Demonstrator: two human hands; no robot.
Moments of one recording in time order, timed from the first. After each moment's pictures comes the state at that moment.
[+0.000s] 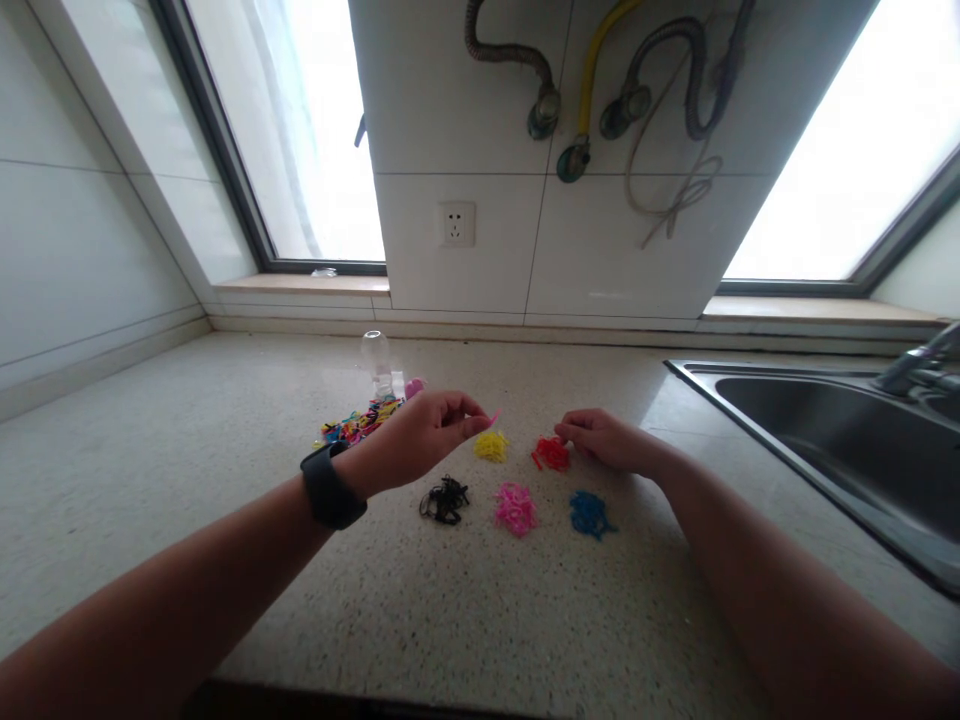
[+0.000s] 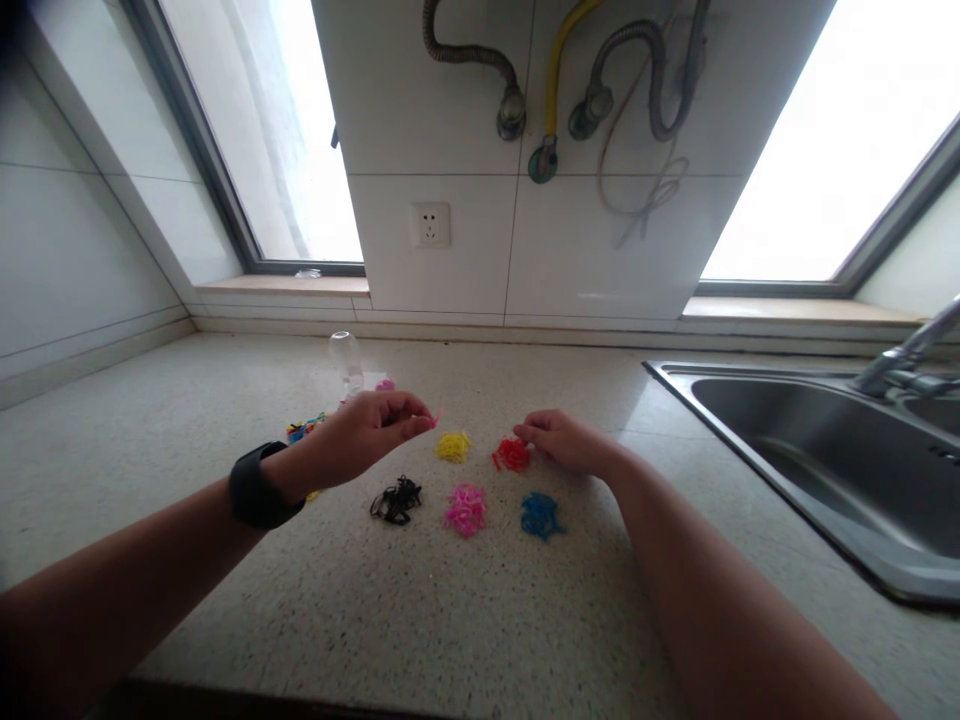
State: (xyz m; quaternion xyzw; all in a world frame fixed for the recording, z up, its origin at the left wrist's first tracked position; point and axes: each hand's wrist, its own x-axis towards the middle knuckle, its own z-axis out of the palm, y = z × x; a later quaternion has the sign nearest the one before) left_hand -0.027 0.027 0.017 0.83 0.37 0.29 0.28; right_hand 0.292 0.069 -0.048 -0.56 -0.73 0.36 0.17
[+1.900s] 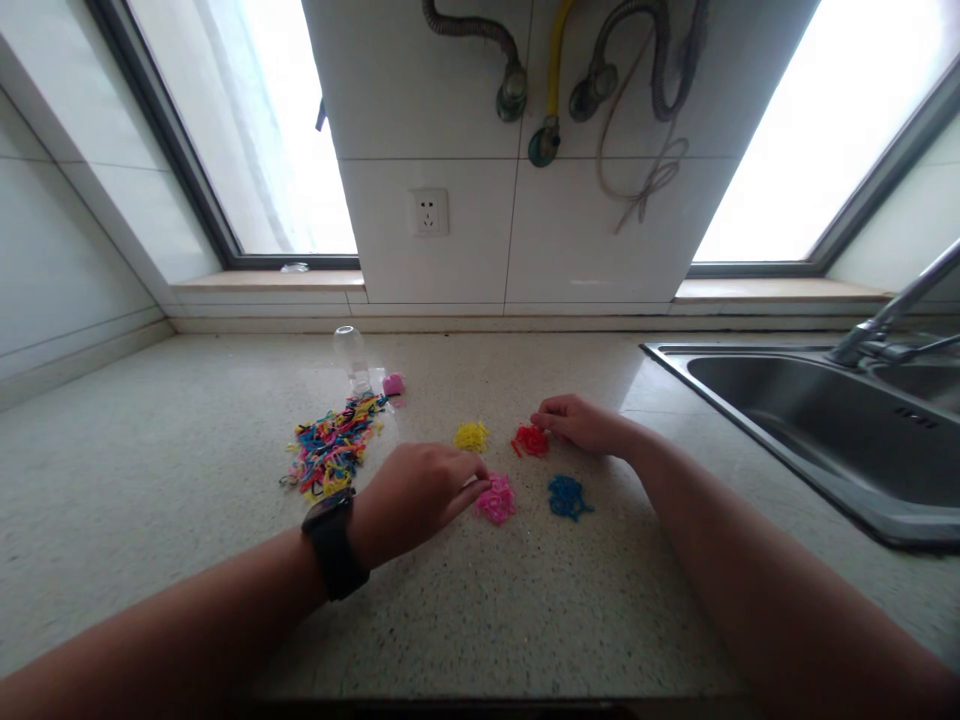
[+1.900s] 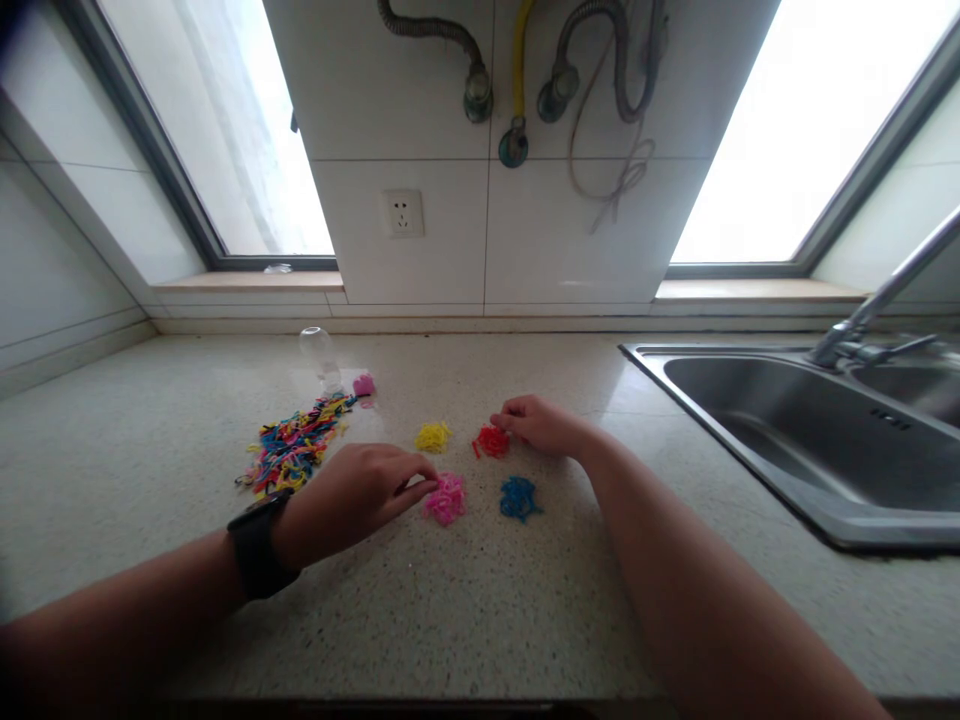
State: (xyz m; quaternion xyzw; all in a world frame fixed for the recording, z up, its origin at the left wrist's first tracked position) left_hand -0.006 -0.011 -0.016 0.94 0.32 0.14 0.02; right_hand 0.285 0.065 -0.041 -0.55 -0.75 0.33 0.17
